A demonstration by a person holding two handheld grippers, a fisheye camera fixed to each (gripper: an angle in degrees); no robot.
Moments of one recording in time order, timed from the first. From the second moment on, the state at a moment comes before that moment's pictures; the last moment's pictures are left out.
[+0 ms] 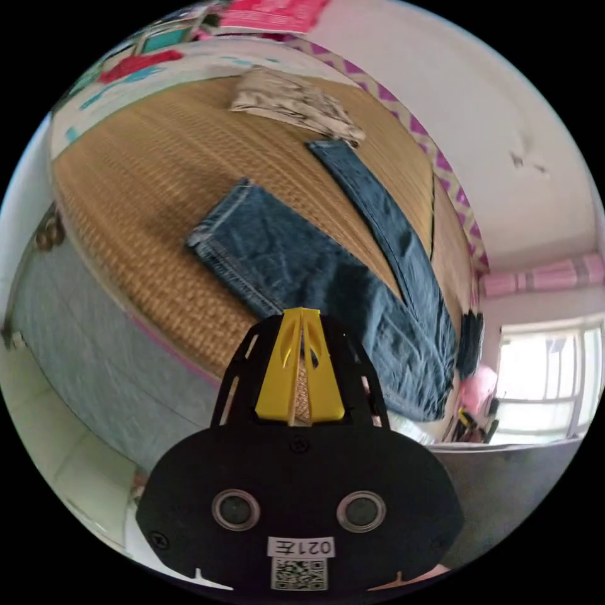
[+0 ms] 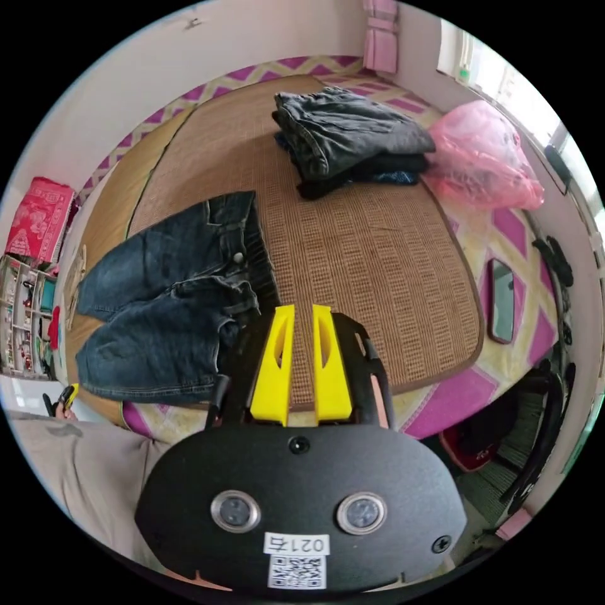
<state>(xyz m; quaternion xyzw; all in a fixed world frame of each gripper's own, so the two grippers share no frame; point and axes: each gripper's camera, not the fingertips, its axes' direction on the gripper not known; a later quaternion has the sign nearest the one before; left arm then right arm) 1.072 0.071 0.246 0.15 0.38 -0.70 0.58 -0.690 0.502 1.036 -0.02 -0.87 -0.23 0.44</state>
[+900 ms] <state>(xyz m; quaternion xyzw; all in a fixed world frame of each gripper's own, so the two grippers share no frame) 1.184 0.073 0.342 0.17 0.47 -0.77 0.40 -0.639 0.784 1.010 -0.44 -0.89 -0.03 0.16</state>
